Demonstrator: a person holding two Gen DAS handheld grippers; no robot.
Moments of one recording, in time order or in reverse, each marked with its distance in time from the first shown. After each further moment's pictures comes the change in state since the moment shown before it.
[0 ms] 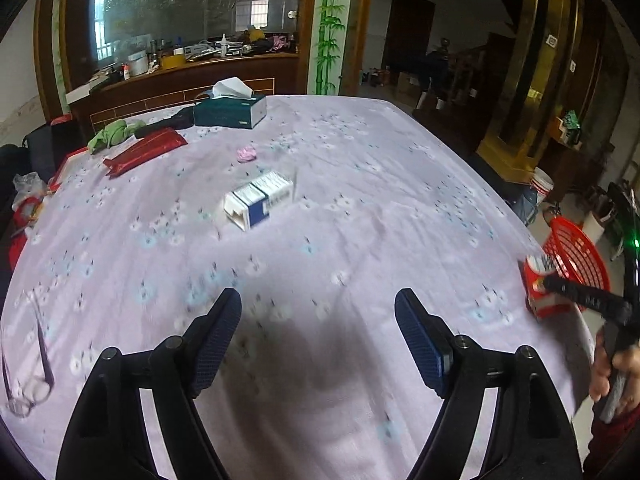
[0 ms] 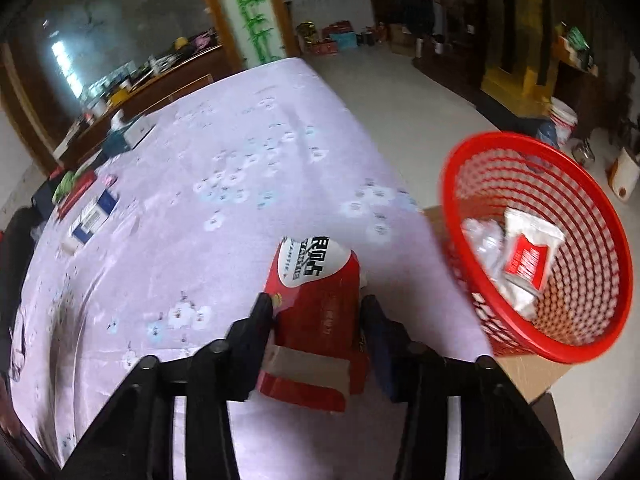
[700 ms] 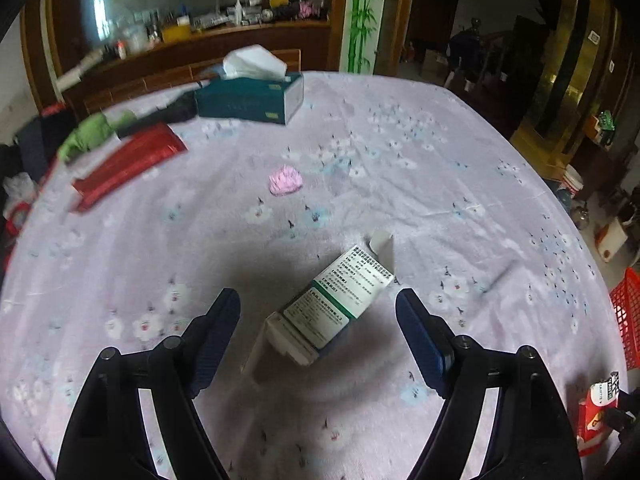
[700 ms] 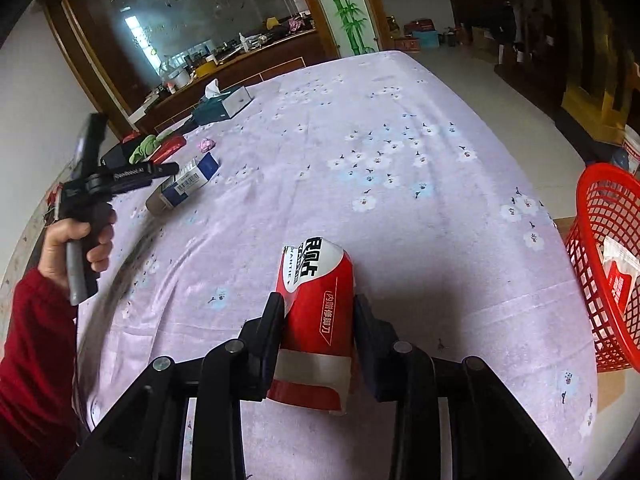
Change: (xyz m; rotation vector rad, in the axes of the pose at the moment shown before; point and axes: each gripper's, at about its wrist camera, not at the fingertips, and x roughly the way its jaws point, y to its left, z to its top) left arm 0.146 0.072 0.096 -0.026 0.120 0.034; right arm -0.001 0.069 -0.012 -0.117 0.024 0.252
